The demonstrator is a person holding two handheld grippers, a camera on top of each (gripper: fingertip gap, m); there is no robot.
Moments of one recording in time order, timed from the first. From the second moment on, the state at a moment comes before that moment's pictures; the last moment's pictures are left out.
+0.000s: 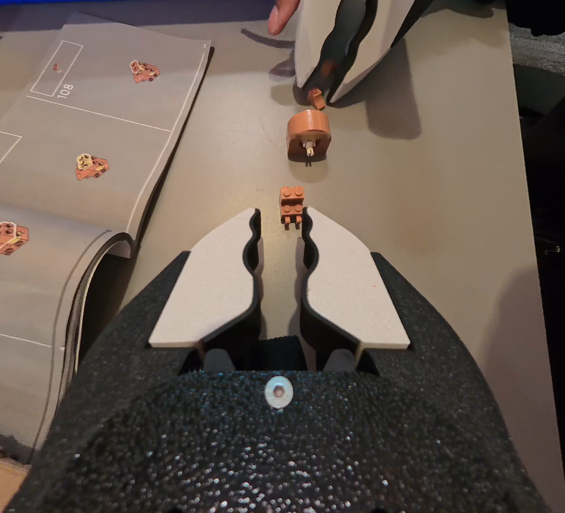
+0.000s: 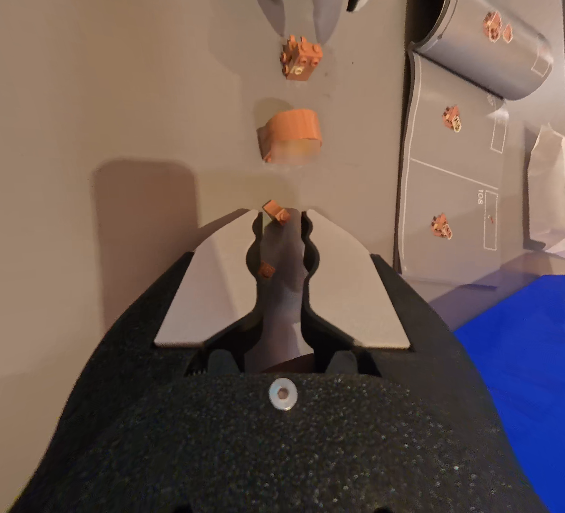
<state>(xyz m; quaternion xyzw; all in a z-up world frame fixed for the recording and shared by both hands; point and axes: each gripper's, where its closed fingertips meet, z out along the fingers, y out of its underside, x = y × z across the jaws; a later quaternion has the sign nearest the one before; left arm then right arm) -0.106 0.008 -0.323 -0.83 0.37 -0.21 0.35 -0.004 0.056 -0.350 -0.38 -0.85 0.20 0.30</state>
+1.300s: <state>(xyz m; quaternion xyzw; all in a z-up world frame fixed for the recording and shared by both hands) -0.049 0.003 -0.270 -0.67 0.47 -0.18 0.55 -0.044 0.006 -0.270 -0.42 -0.78 0.31 0.36</state>
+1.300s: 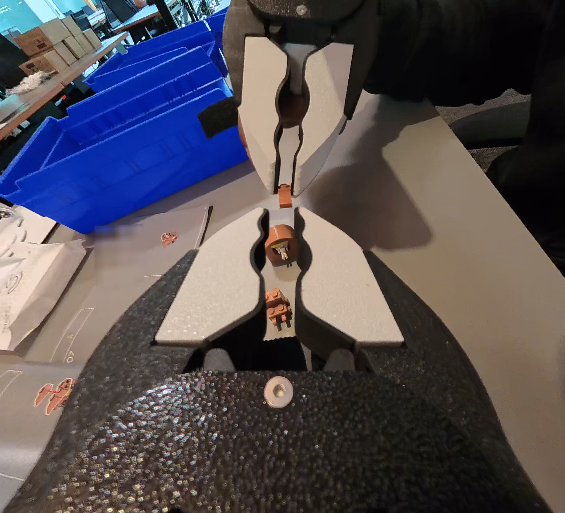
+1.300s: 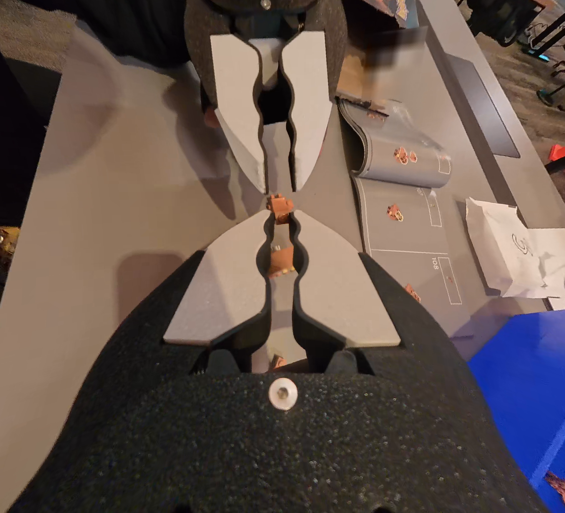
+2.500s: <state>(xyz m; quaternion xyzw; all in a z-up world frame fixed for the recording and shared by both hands) -0.110 0.002 -0.316 -0.78 0.42 -0.22 0.41 -0.089 0.013 -0.342 -0.40 -0.85 0.26 0.23</state>
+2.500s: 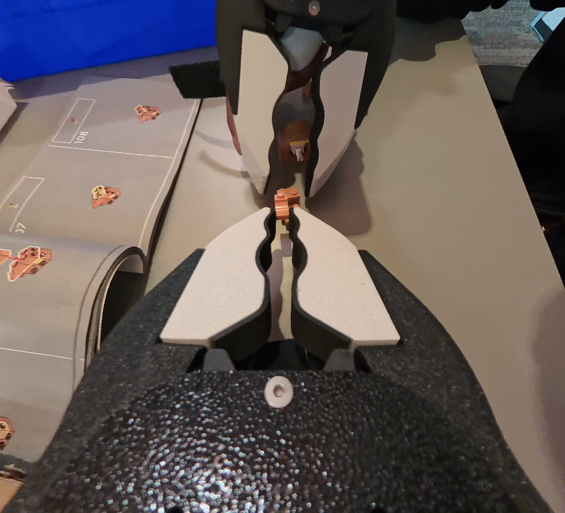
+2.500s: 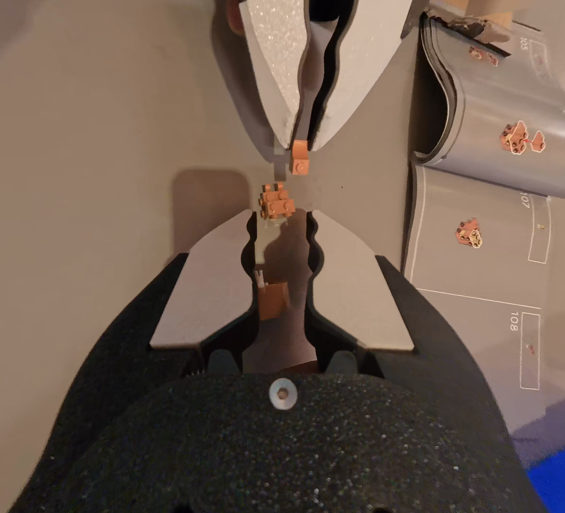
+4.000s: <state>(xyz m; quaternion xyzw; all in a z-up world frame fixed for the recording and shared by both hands) -0.094 0.001 -0.298 -0.73 0.43 -0.27 0.46 -0.092 -0.002 -0.302 -0.38 -0.77 0.41 0.32</state>
